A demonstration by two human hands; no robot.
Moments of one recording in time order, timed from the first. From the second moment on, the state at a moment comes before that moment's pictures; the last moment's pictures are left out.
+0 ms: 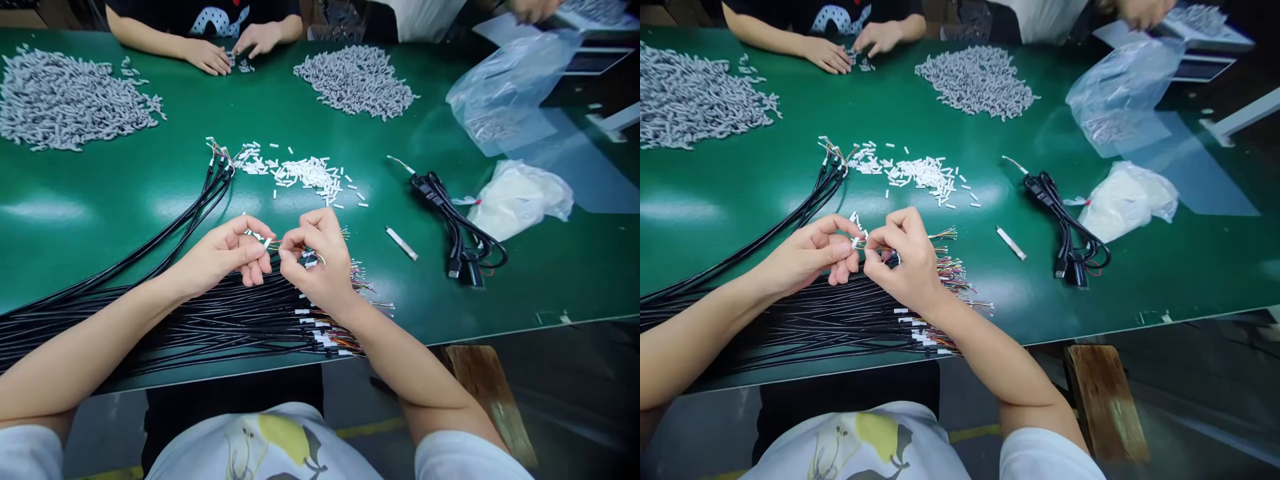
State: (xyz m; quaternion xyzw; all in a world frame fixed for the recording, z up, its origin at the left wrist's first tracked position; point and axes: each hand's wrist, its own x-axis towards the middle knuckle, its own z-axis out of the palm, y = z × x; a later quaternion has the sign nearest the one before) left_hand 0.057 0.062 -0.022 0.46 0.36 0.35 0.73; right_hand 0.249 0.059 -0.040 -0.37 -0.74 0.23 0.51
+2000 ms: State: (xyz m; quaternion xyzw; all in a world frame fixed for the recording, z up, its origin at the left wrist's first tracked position) left_hand 0.065 0.057 -0.020 0.43 0.41 0.33 0.73; right_hand 0.245 0.057 -0.055 -0.32 -0.79 -0.05 0.52
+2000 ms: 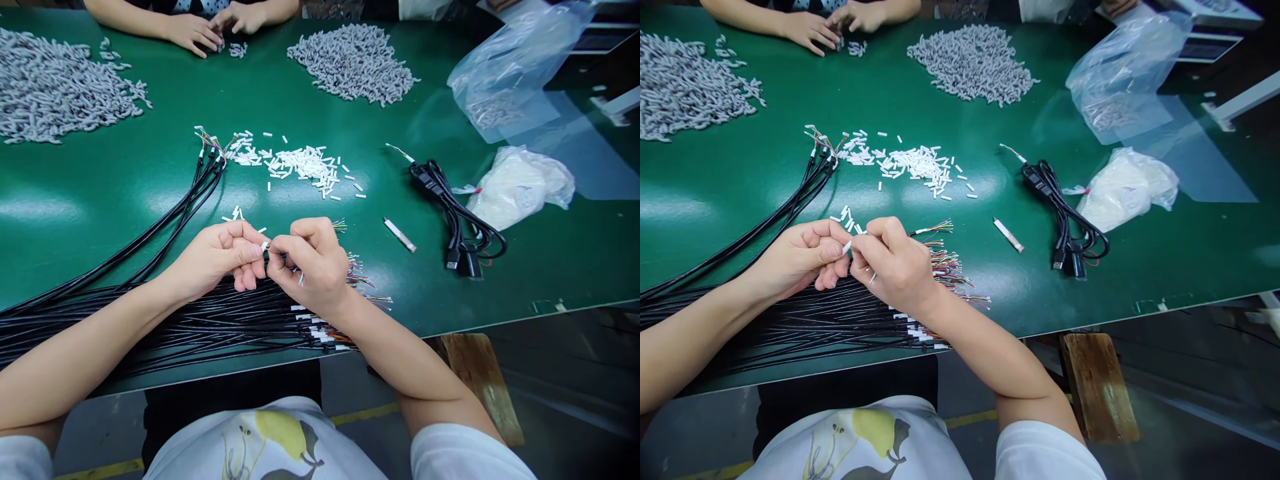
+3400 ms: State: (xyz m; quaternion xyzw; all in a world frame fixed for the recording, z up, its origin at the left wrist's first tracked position) left_hand 0.059 0.066 -0.010 0.63 0.41 0.42 0.52; right_hand 0.254 0.061 -0.028 -0.39 -0.54 0.58 0.47
